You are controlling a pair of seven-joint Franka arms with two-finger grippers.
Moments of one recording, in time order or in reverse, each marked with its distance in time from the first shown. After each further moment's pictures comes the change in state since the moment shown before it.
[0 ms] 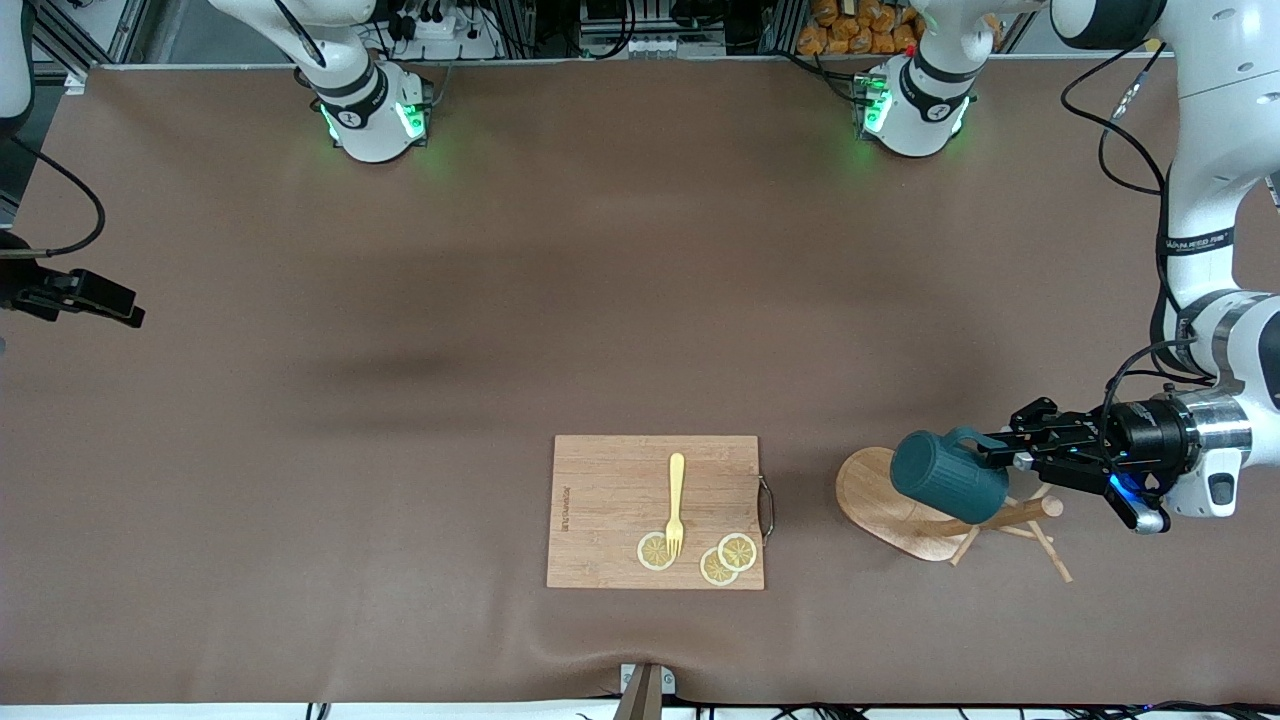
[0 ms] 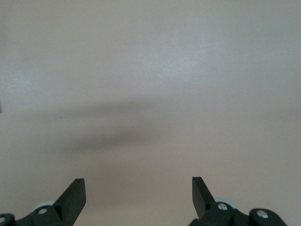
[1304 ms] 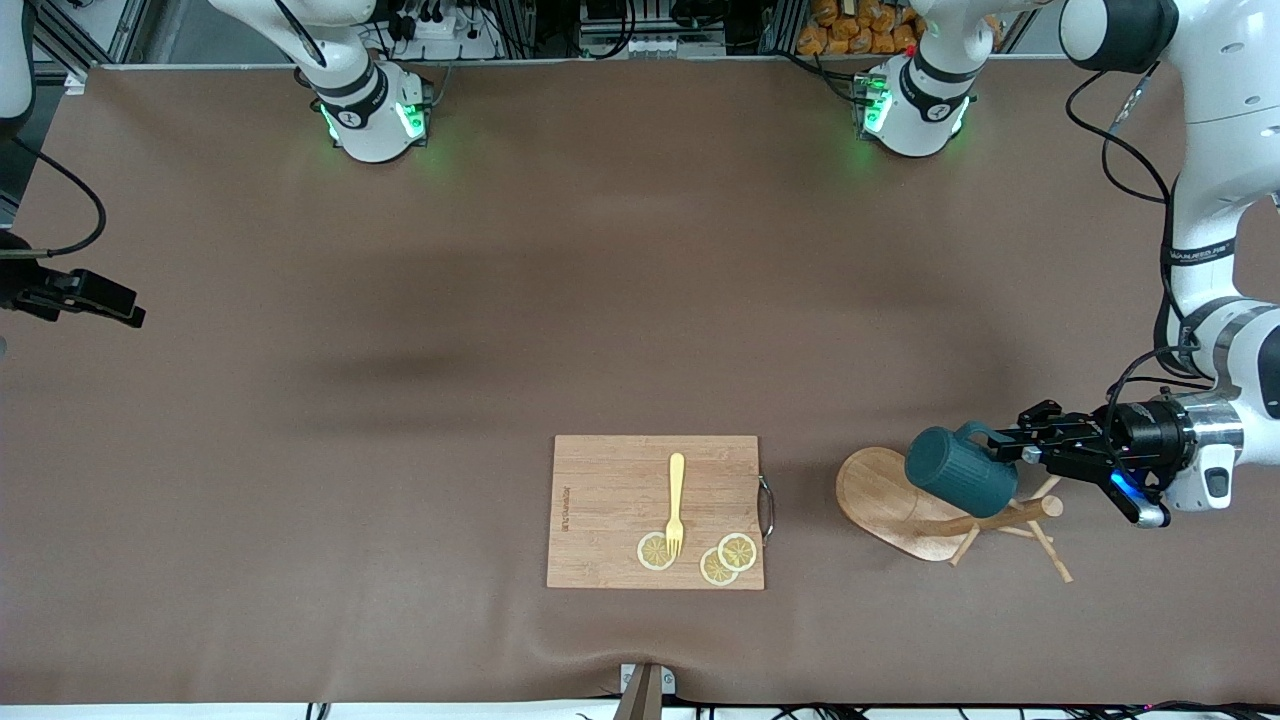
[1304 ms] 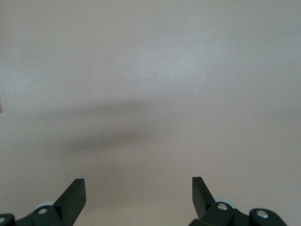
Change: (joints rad) left arm 0.056 0.060 0.003 -0.011 0.024 -0.072 0.148; right arm 0.002 0.000 -0.001 0.000 0.000 0.000 0.000
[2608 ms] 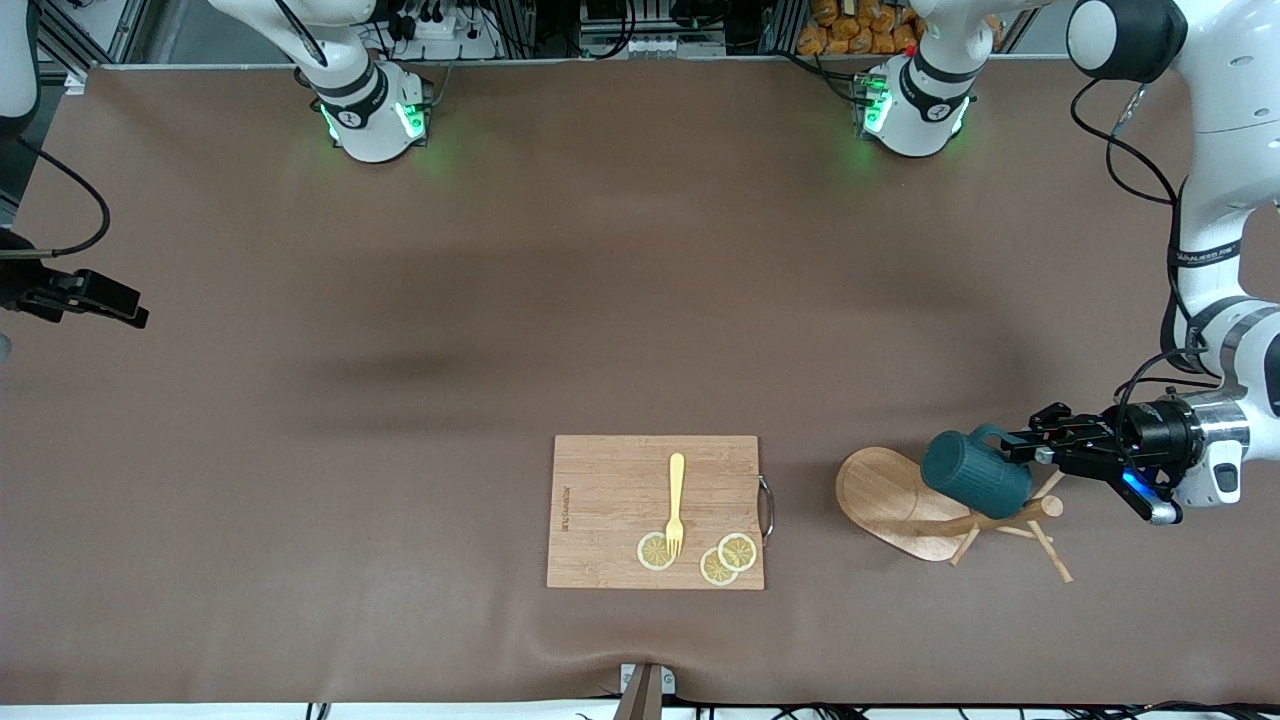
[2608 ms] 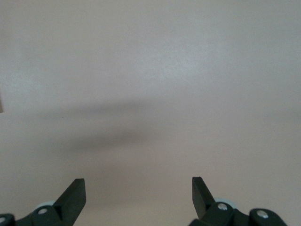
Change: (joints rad) left arm 0.038 0.023 0.001 -0.005 0.010 -0.010 0.068; right arm 0.008 0.000 -0.001 0.000 0.000 0.003 0.000
